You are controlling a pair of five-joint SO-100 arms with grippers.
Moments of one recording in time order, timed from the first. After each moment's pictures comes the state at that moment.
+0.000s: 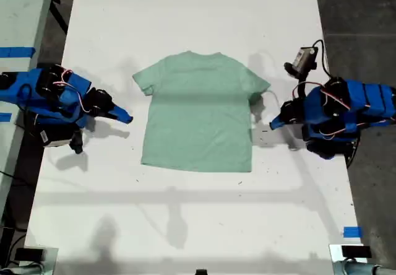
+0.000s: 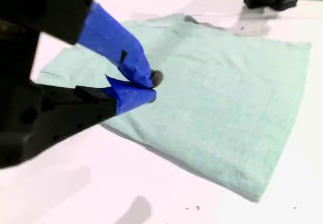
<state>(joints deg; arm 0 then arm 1) -5.3 167.9 155.1 60.6 -1.6 6.4 159.8 142.5 75.8 -18.2</state>
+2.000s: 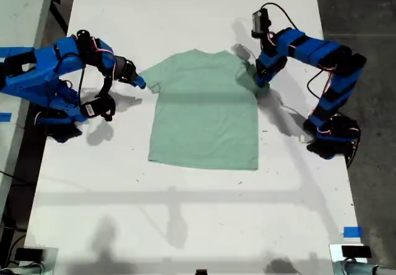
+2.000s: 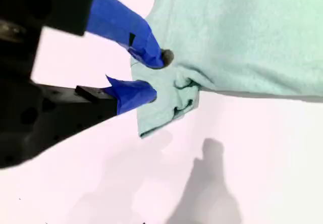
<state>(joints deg) -37.5 121.8 125.0 69.9 37.0 62.9 75.5 101.2 62.8 -77.0</state>
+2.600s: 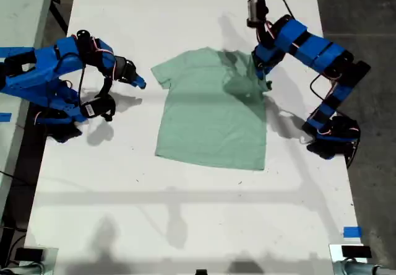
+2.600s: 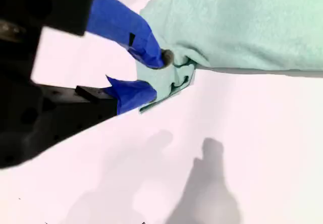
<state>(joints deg) -37.5 121.6 125.0 69.9 37.0 47.2 85.1 83.5 83.2 -67.1</state>
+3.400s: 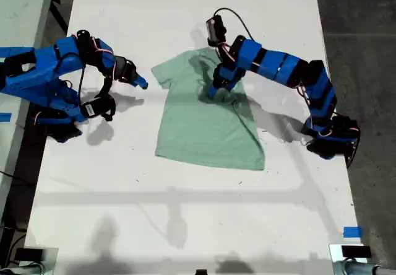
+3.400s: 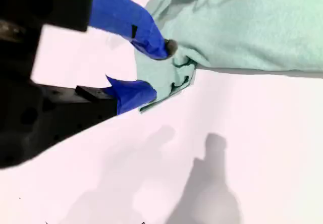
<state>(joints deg) -37.5 121.6 125.0 69.9 36.8 33.8 57.3 53.1 85.7 -58.3</state>
